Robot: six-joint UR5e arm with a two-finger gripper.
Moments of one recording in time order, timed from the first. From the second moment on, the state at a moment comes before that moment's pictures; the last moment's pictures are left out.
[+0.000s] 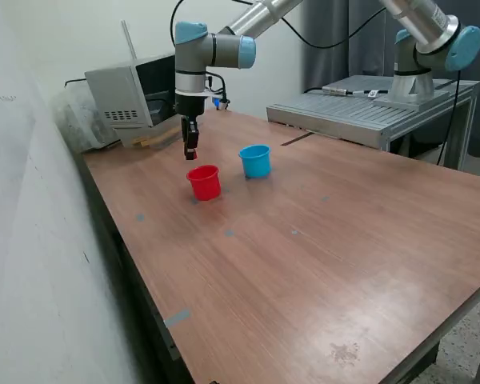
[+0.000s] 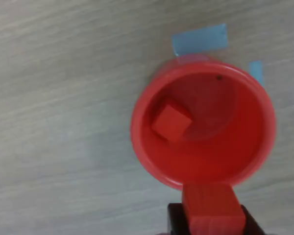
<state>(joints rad) -0.27 -0.74 1.16 -2.26 -1.62 3.13</state>
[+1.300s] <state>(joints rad) -0.27 -0.74 1.20 -2.26 -1.62 3.13</state>
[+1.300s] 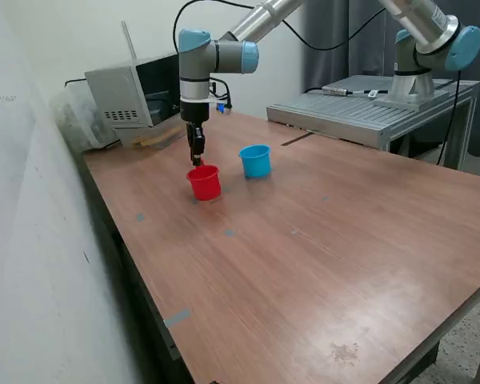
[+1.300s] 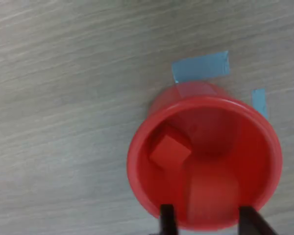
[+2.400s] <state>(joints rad) -0.24 -1.18 1.43 -2.06 -1.63 3.08</state>
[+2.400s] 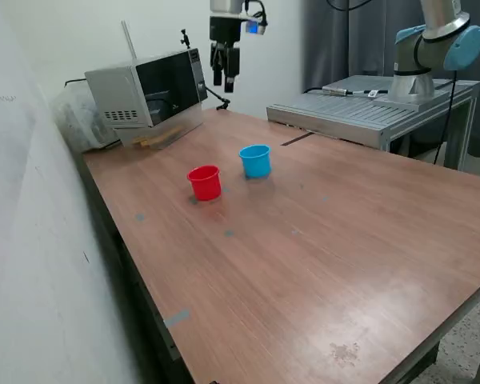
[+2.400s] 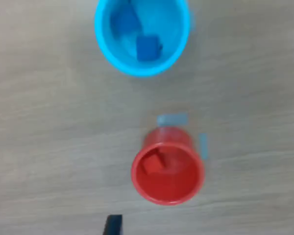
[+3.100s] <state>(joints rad) -0.07 -1.66 1.51 -1.59 -1.69 3.12</state>
